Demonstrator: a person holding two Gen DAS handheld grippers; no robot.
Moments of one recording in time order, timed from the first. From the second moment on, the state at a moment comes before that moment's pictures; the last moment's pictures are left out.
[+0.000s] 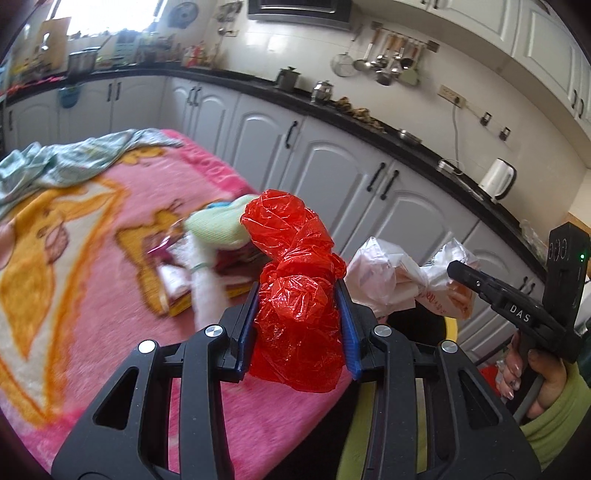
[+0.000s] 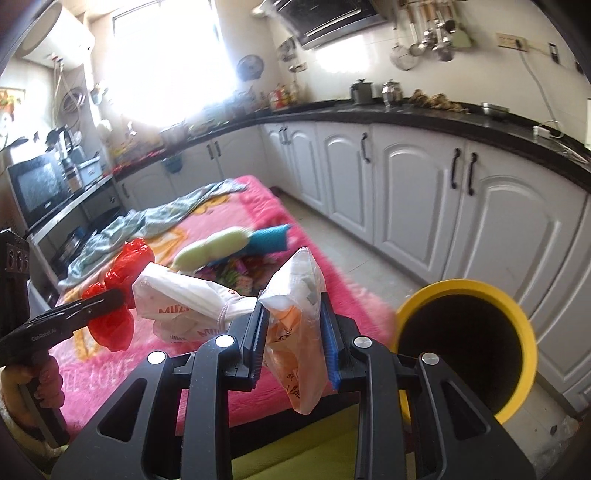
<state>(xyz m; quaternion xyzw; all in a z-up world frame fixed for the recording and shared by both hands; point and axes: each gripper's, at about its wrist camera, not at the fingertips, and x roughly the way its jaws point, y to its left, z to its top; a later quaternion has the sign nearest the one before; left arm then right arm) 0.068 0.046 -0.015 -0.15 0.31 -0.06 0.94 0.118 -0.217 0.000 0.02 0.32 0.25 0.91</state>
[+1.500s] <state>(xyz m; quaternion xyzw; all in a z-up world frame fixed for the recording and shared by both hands) 0.208 -0.173 -0.062 -0.07 0.38 -0.25 0.89 0.157 -0.399 -0.046 0.04 0.32 -0.04 0.95</state>
